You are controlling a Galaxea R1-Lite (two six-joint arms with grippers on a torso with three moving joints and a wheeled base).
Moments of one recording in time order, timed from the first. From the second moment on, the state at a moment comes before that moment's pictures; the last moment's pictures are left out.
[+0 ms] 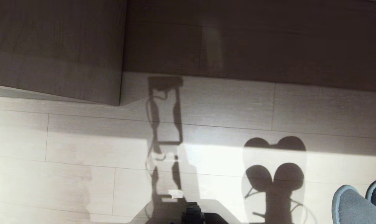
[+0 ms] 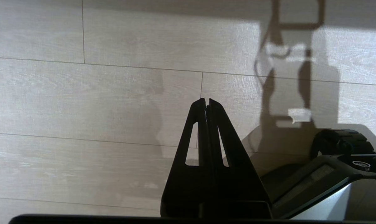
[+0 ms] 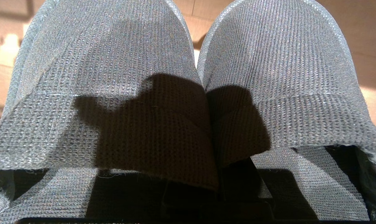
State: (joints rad) left arm 0.00 0.00 0.00 0.00 0.00 -0.01; right arm 0.00 0.00 0.00 0.00 0.01 -0.07
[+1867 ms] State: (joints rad) left arm 0.00 0.00 0.00 0.00 0.00 -0.01; right arm 0.01 0.10 -0.06 -0.07 0.03 -0.10
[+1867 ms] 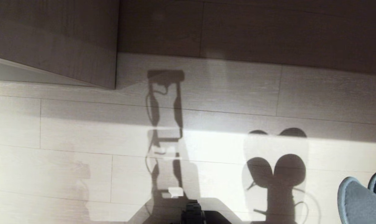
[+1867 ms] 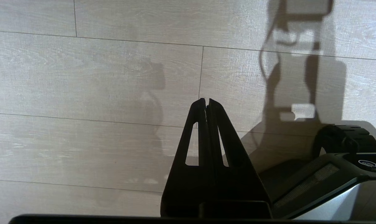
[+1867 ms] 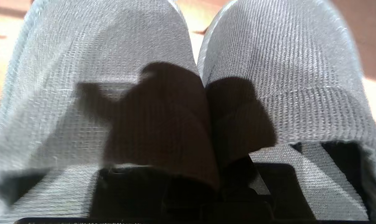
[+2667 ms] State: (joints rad) left arm 0.00 0.00 0.00 0.00 0.00 -0.01; right arm 0.03 1.35 -0.44 -1.08 0.02 -0.12
